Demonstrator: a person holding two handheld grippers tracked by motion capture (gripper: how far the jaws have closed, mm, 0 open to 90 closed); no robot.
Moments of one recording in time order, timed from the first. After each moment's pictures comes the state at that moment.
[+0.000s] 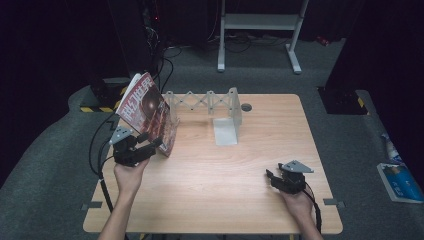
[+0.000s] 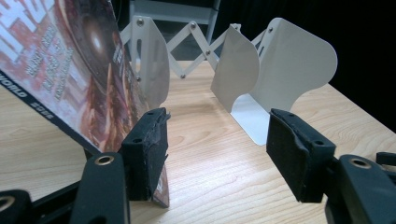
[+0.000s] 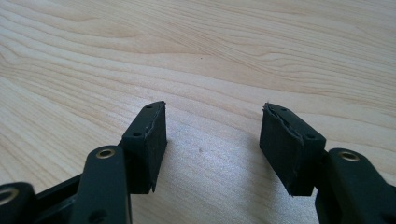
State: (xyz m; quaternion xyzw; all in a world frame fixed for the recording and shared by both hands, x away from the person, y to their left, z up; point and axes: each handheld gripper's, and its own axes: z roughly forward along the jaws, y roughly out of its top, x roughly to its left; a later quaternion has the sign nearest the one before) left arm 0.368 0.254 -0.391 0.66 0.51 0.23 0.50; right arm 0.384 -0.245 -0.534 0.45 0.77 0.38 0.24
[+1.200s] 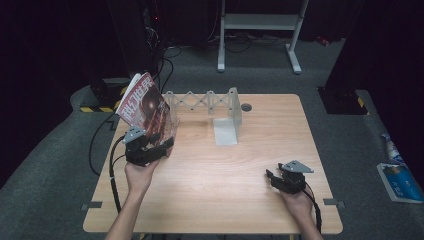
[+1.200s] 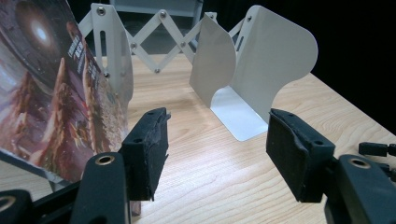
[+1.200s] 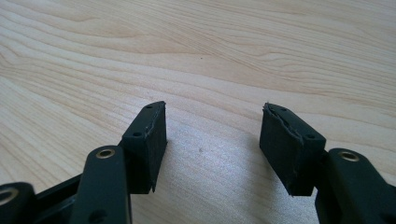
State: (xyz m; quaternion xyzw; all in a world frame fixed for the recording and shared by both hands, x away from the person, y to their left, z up) left arm 0.377 0.228 -0.397 0.68 0.49 0.21 0.50; right arm 0.384 -0.245 -0.534 0.45 0.77 0.38 0.24
